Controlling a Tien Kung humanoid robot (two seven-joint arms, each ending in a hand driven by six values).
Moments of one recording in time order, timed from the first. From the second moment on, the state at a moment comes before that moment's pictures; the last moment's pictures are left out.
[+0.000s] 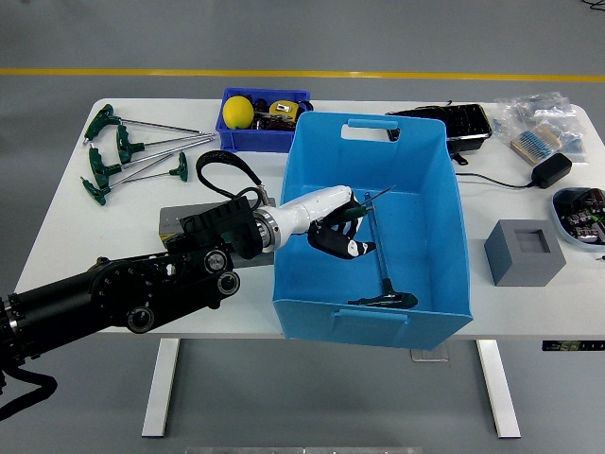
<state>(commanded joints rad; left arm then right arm) -0.90 0.13 -0.31 -1.13 1.40 0.11 0.15 0.10 -0.19 0.07 0.22 0.15 -0.23 0.08</state>
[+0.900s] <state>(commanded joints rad) -0.96 0.08 -0.36 -1.03 1.62 -0.10 0.14 0.11 -0.19 0.07 0.22 0.16 -0.24 0.09</state>
